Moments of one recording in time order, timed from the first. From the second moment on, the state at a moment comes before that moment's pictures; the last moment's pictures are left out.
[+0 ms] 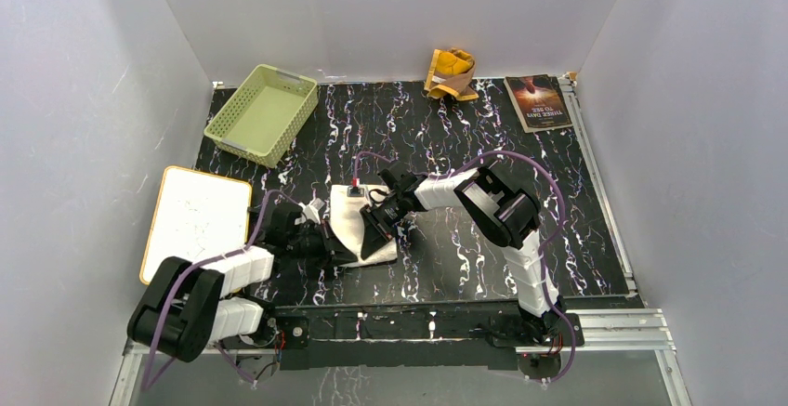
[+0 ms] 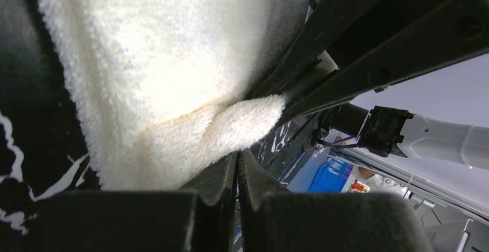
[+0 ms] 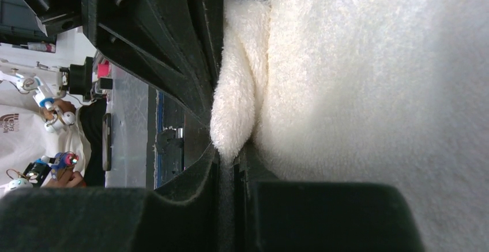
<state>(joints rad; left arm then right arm) -0.34 1.20 0.22 0.15 0.66 -0.85 0.73 2.16 1.24 -0.12 -1.17 0.00</state>
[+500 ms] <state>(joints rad) -0.33 1.41 0.21 0.43 0.72 -0.90 0.72 2.06 1.24 -0.15 -1.10 0.02</state>
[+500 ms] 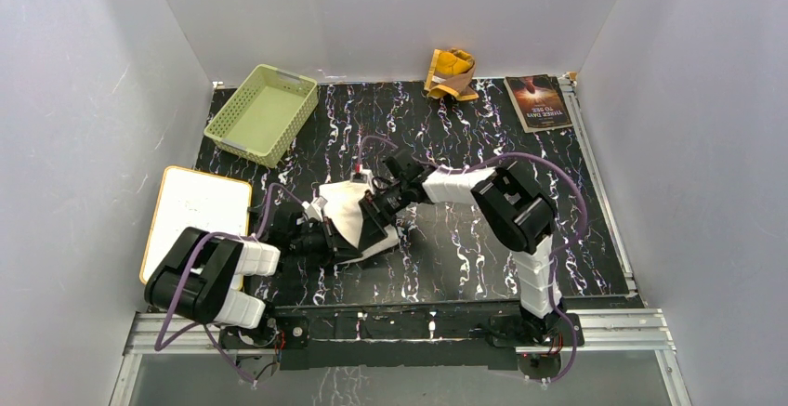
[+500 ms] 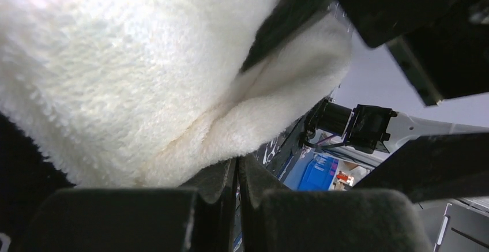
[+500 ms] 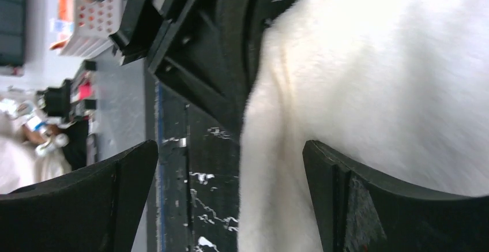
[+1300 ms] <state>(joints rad) -0.33 1.42 0.22 0.40 0.74 -0.87 0.96 1.41 0.51 0.59 -0.20 -0.44</state>
